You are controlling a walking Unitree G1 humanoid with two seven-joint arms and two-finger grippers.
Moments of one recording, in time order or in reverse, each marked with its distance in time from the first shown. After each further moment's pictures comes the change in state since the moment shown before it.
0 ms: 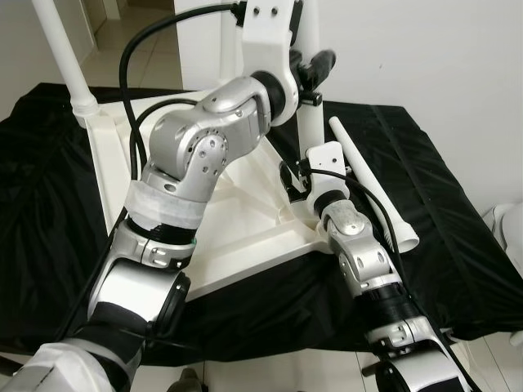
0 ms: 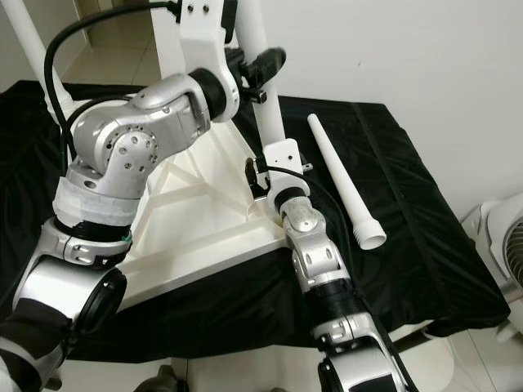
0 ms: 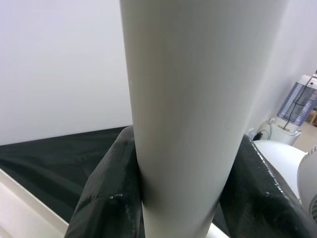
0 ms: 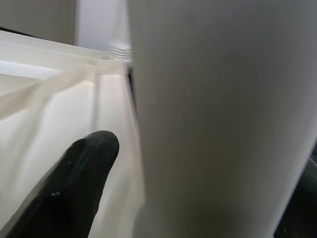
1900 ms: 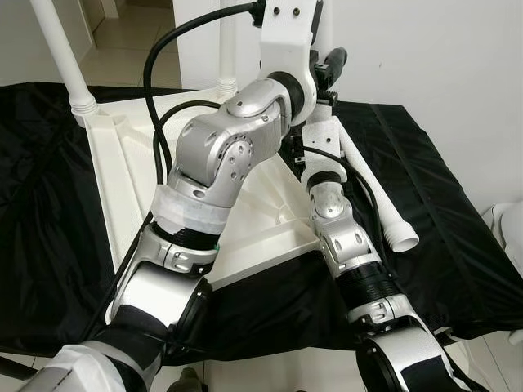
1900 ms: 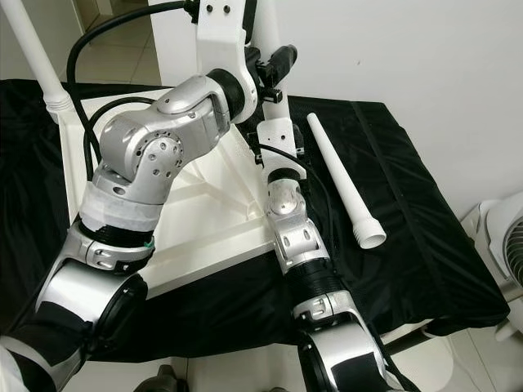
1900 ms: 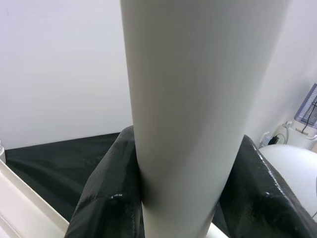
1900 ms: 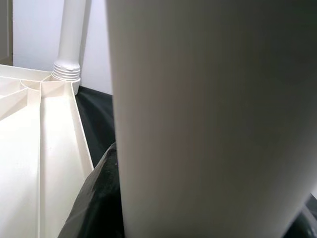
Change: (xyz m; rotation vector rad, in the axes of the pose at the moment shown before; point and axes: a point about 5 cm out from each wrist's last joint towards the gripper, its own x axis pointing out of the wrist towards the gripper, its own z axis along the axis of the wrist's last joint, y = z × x) left arm 0.007 -0.010 -0.001 0.033 -0.026 0.065; right arm 0.018 0.005 0.021 -0.023 -0.038 -0.208
